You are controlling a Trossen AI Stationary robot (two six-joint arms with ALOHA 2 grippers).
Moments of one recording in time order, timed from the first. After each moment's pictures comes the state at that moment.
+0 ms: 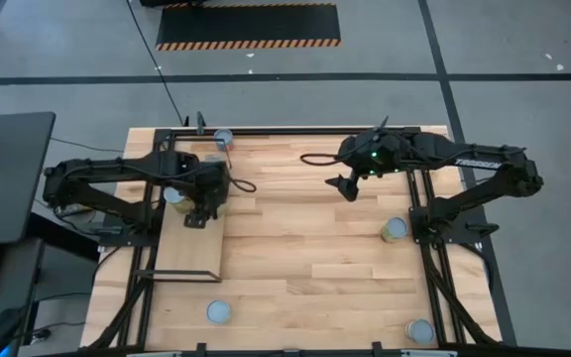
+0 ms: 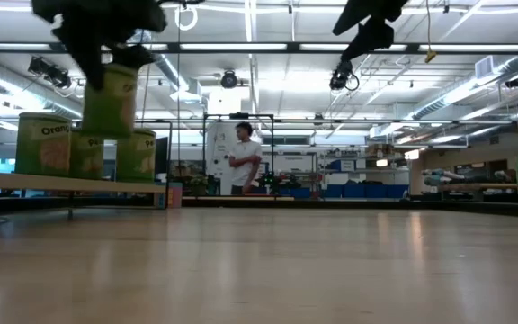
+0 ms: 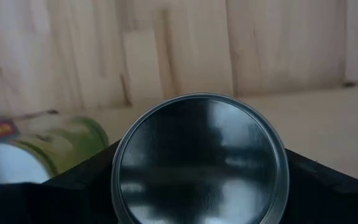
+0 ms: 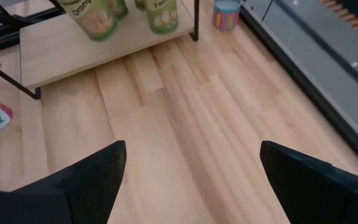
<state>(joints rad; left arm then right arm) 0.11 1.26 1.15 -1.22 -0.05 0.25 -0.13 1.22 1.27 -0.79 0.13 0.25</state>
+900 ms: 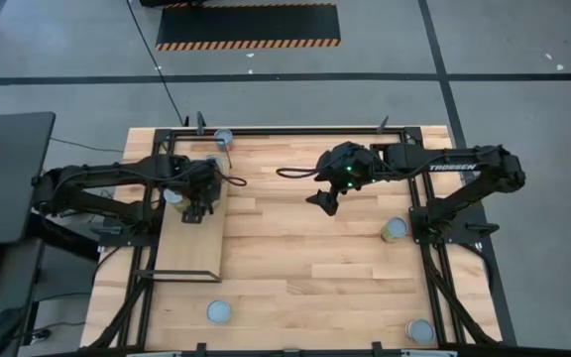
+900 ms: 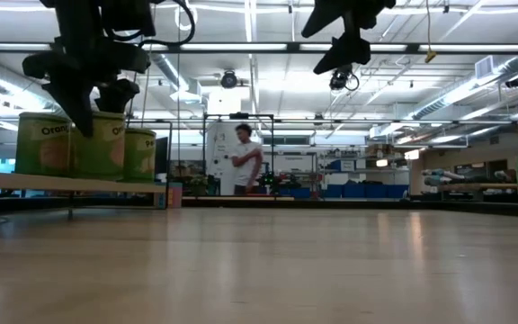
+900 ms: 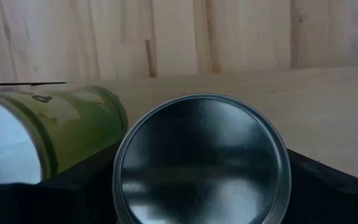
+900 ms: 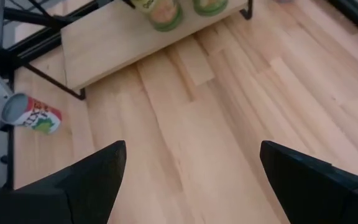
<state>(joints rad) 0.23 1.14 0.88 -1.03 -0.11 0.35 -0.07 1.37 1.27 -0.64 0.00 0.40</state>
